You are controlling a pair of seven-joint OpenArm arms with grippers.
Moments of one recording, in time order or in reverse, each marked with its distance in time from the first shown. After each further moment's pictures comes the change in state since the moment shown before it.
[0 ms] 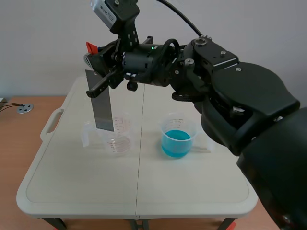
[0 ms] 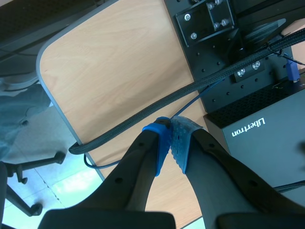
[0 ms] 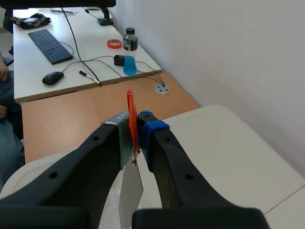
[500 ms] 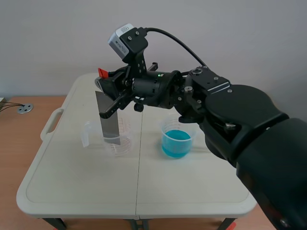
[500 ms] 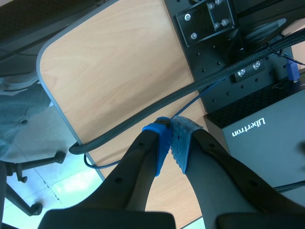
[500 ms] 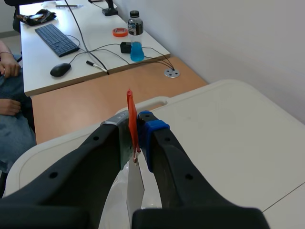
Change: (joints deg) left arm 0.0 0.0 0.0 0.0 0.0 0.0 0.0; right arm 0.0 0.0 0.0 -11.6 -3.1 2.3 9.7
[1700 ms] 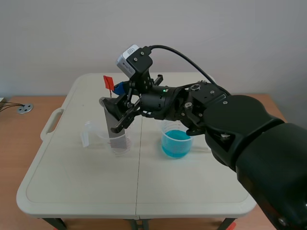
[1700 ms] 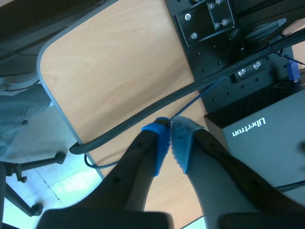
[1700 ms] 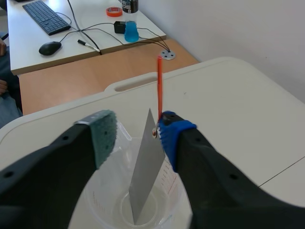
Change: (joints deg) left arm 0.0 0.0 0.0 0.0 0.2 0.0 0.0; right arm 0.7 0.0 0.3 -7.7 -7.8 0.0 7.8
